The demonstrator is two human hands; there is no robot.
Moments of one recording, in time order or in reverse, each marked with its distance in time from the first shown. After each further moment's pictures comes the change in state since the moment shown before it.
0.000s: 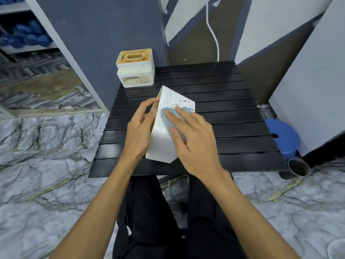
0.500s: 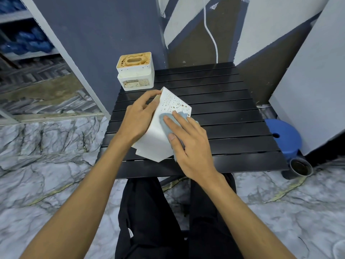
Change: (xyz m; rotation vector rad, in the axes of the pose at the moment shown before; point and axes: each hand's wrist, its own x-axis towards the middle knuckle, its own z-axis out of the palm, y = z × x) left_hand 0.040 0.018 -0.011 0.223 -0.132 -0.052; right_hand -0.009 0.007 0.018 0.089 0.021 -0.022
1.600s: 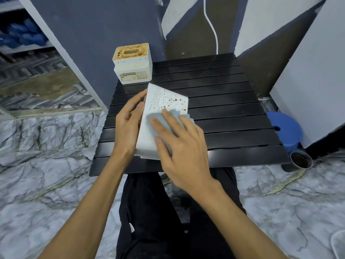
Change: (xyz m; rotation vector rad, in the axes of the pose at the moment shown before) left_hand -0.036 -0.022 0.007 -0.424 0.168 0.117; right_hand -0.011 -0.038 -0.007 -0.169 -0.013 -0.007
